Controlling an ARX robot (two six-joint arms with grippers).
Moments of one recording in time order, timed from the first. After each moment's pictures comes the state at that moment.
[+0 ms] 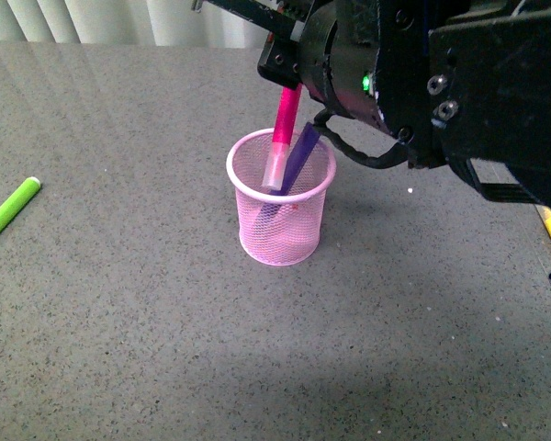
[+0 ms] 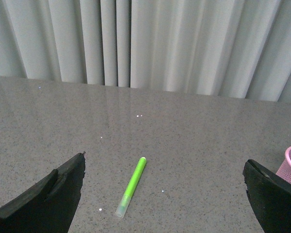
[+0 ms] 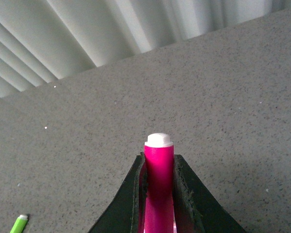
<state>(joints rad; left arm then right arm) 0.00 0.01 0.01 0.00 0.00 -0.01 0.50 1.89 0.94 0.64 0.43 0.58</state>
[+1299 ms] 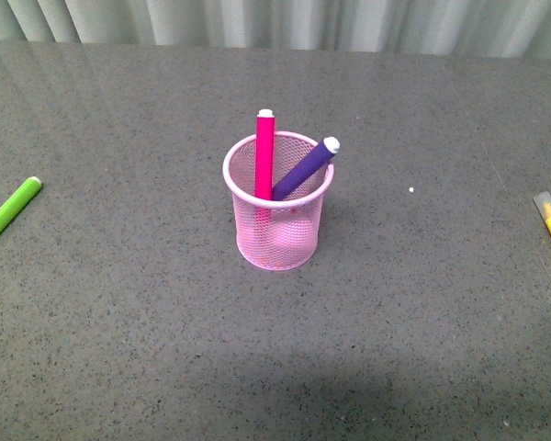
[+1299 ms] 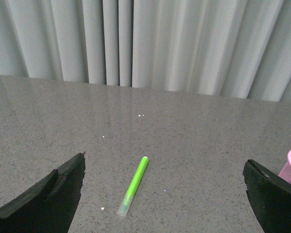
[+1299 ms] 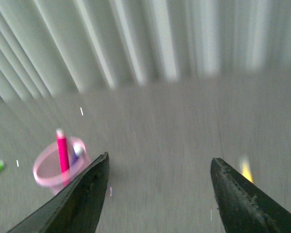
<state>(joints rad) 0.00 0.01 0.01 0.00 0.00 -0.01 0.14 0.43 0.01 0.37 0.14 0.22</state>
